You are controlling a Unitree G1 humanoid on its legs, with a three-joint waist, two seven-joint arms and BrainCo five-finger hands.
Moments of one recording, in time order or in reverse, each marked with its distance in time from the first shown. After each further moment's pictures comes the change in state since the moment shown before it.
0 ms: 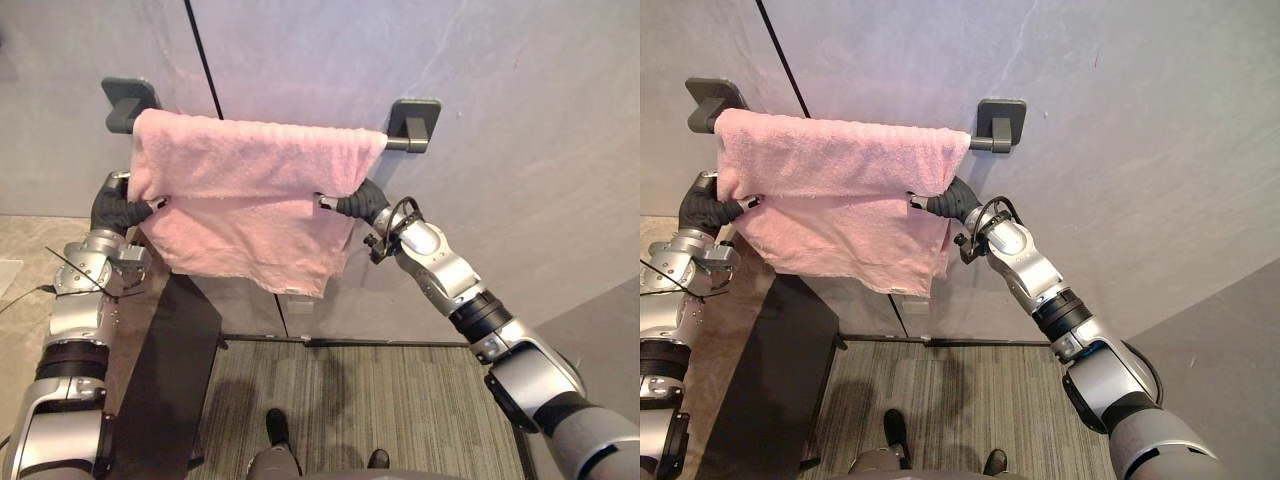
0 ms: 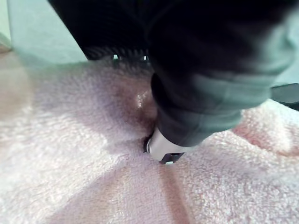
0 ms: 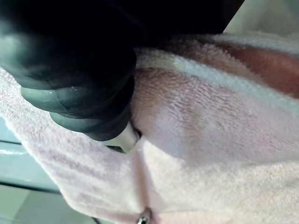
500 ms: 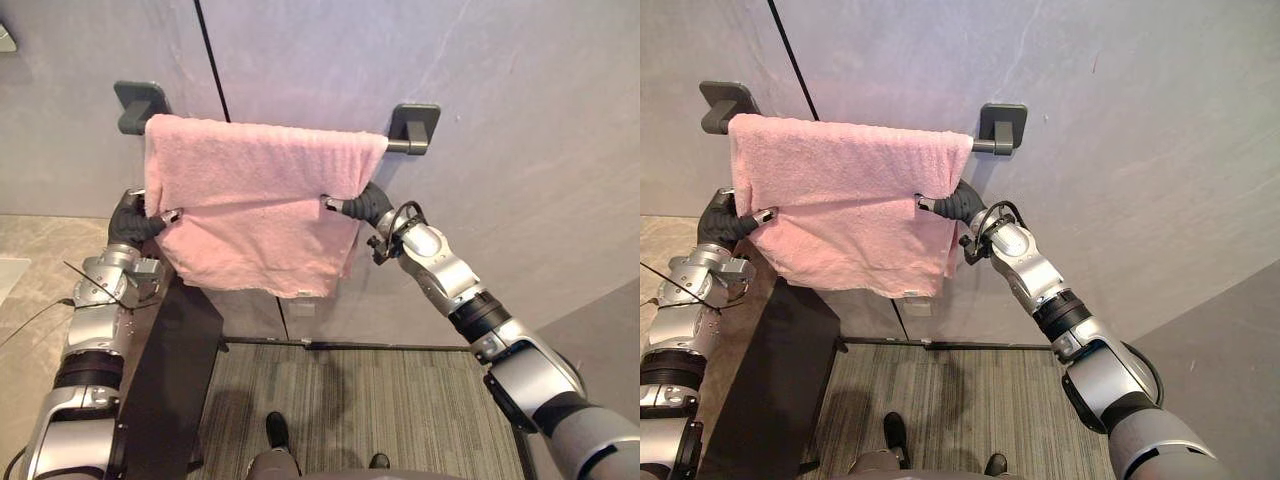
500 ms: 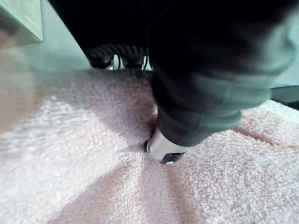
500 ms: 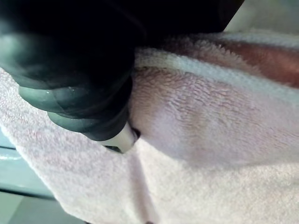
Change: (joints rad) left arm 0.032 -0.049 -0.001 0.002 0.000 -0.008 -0.001; right arm 0.001 0.004 -0.004 0.067 -0.007 -0.009 -0.003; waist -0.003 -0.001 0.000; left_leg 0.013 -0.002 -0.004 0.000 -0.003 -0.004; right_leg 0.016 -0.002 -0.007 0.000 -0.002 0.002
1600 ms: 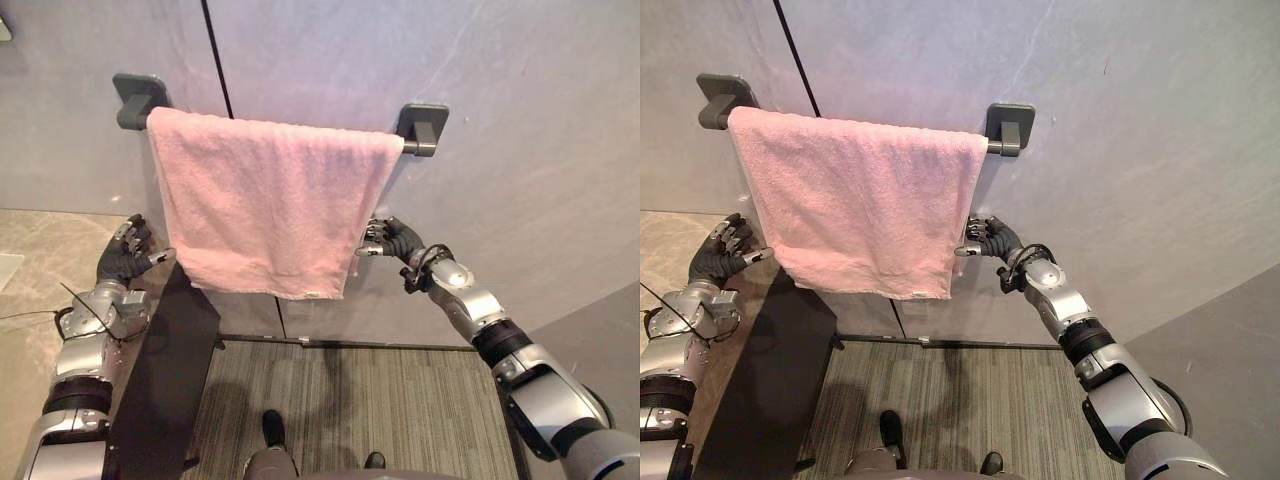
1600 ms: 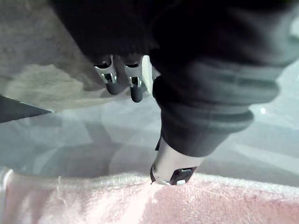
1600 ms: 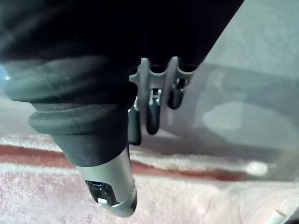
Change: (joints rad) left arm 0.107 0.016 0.037 0.081 -0.005 0.063 0.031; right arm 0.171 -0.079 -0.056 0.100 0.078 0.074 0.001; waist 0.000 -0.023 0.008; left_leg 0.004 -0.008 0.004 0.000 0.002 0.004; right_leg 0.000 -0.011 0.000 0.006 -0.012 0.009
